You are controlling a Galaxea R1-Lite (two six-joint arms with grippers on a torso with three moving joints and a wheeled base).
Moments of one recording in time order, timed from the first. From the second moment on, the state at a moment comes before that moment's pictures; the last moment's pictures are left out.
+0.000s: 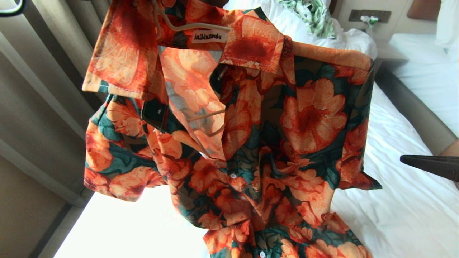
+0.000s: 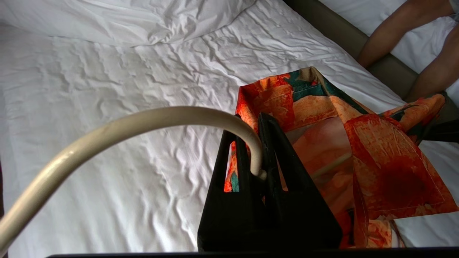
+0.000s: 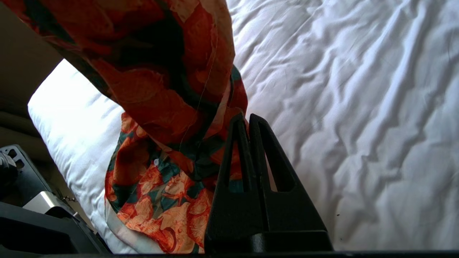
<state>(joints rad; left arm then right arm) -0.88 1.51 -1.96 0.51 0.25 0.14 -0.08 1.15 -0.72 -0.14 0.76 -0.10</state>
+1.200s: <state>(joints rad) -0.96 1.55 -1.94 0.59 0.25 0.05 0.10 1.25 -1.63 0.57 0.78 0.10</state>
